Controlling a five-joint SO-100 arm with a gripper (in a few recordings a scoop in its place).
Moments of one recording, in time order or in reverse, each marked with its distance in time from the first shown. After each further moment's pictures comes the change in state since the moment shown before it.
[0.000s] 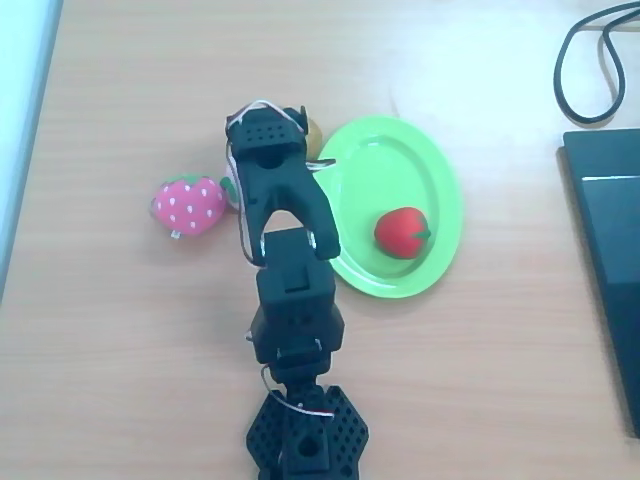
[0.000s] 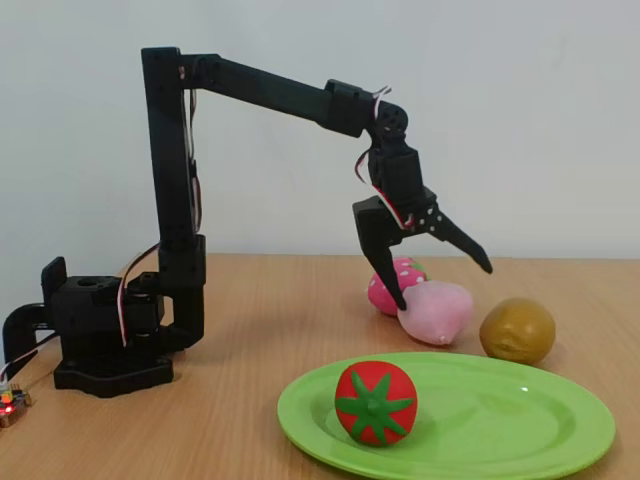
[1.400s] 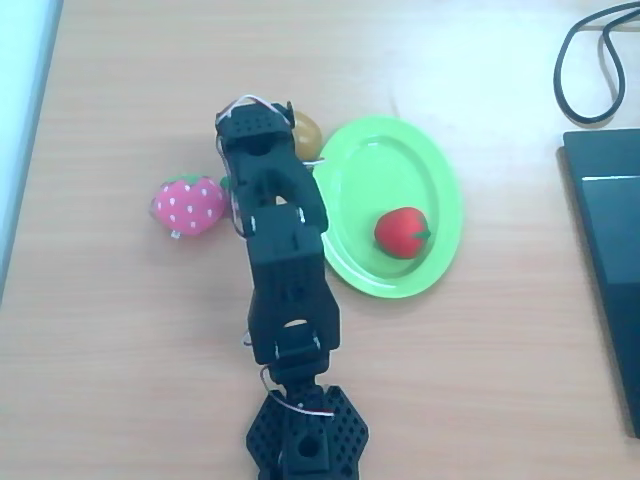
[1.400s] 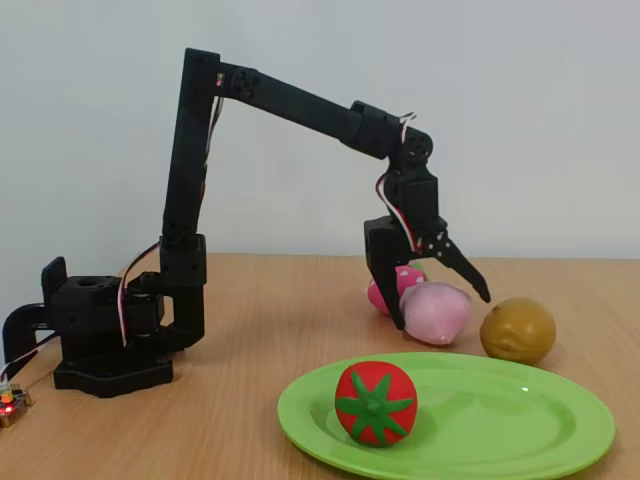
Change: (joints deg) arm -2.2 -12.2 -7.9 2.7 1.5
